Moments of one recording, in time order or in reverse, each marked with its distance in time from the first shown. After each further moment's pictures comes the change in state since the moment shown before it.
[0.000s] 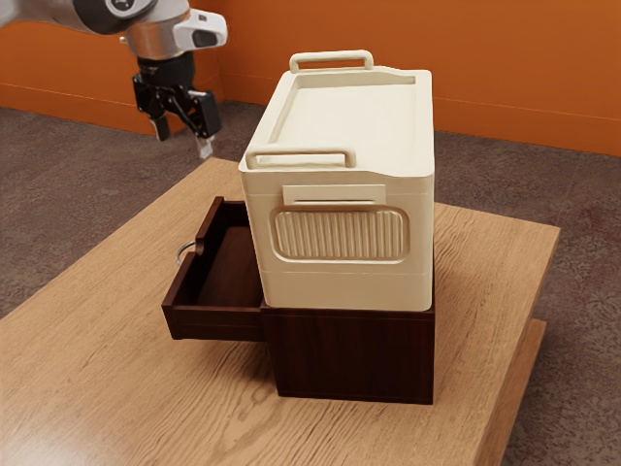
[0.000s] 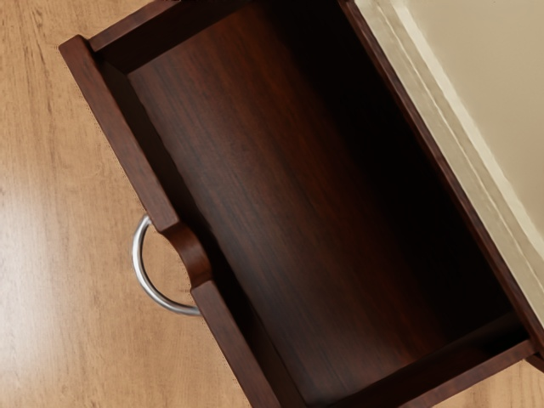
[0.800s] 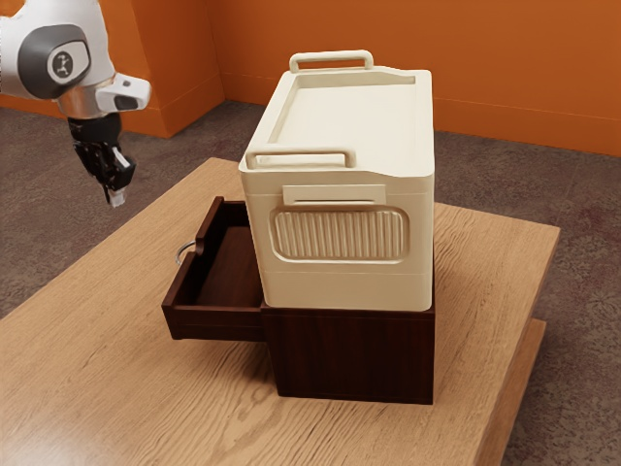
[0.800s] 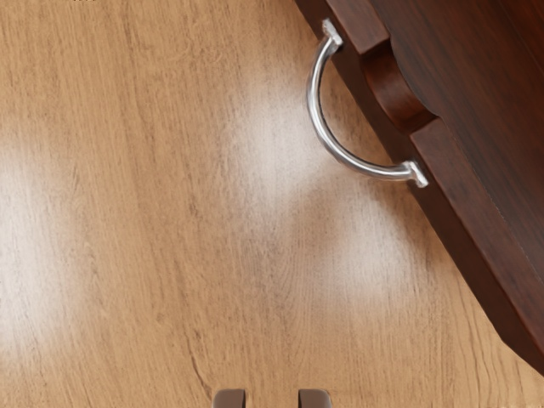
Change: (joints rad) arm 0.062 -0.137 0.183 -0.393 0.027 0.210 0.308
